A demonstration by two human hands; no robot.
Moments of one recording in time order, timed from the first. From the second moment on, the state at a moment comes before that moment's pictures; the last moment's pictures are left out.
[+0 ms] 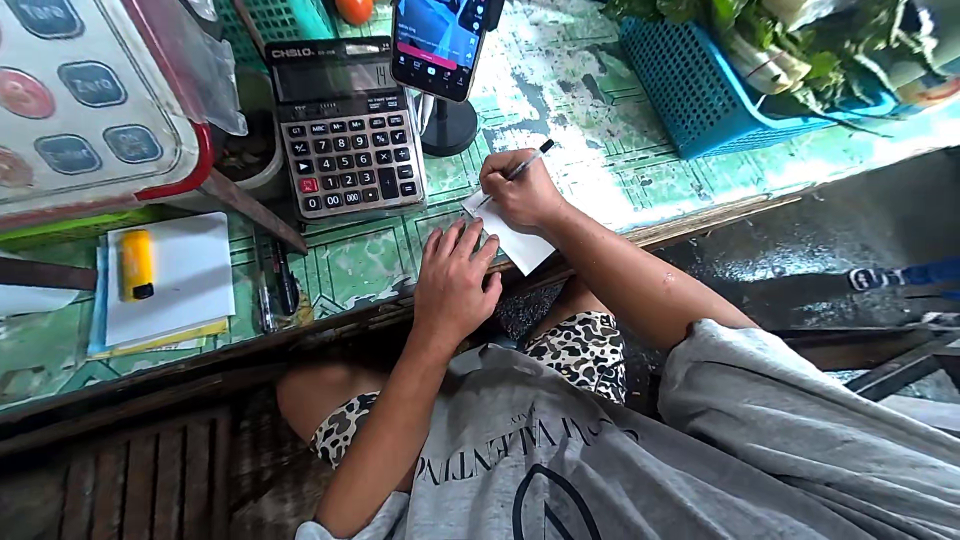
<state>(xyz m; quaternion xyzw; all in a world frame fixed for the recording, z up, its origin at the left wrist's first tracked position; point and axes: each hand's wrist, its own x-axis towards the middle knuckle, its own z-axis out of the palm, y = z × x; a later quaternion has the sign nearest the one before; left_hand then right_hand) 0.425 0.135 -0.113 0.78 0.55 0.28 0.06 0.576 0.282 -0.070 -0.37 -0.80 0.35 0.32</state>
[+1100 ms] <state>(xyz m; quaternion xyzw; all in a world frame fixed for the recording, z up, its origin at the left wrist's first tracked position) 0.427 0.129 -0.098 0.77 0.57 0.26 0.08 0.576 0.275 -0.064 -0.44 -0.73 0.41 0.34</state>
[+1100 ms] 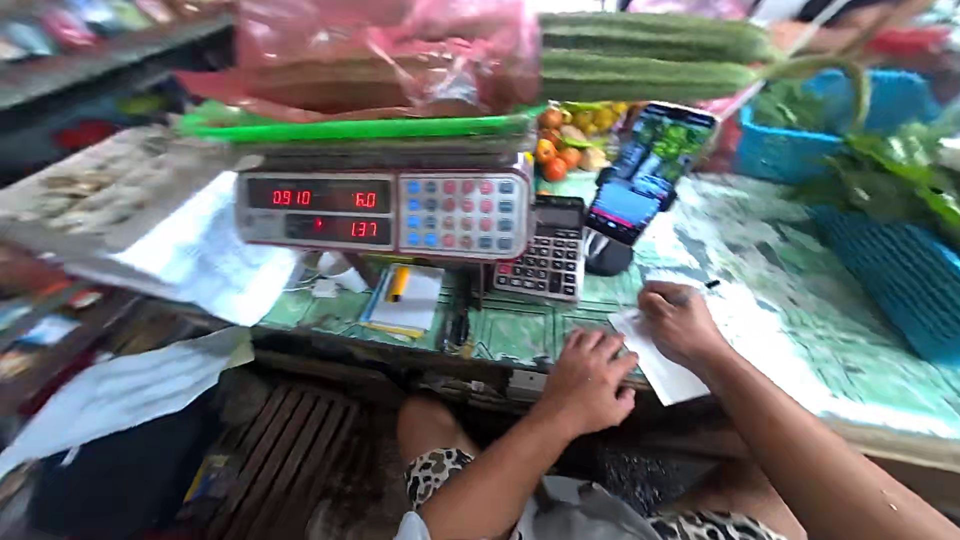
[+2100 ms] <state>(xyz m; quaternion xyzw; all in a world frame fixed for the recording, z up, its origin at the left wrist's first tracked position) 0.271 0.081 0.043 0.57 0.62 0.46 -0.27 0.577 0.277 -0.072 -0.38 -0.69 0.44 0.43</state>
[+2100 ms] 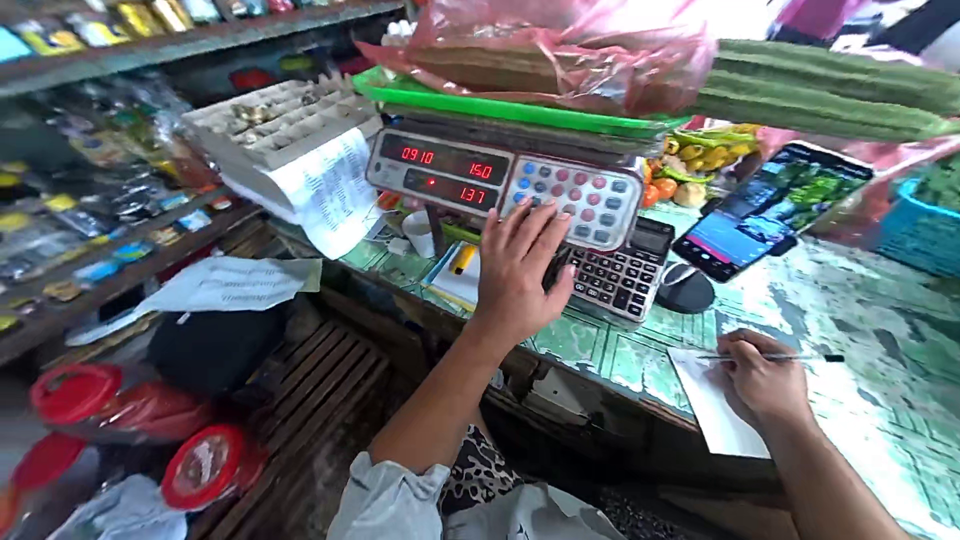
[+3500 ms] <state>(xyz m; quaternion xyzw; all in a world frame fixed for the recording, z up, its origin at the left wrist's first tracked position) 0.264 0.085 0.037 0.58 0.59 0.49 -0.26 0.579 0.279 -0.072 -0.40 -0.70 0.43 0.42</state>
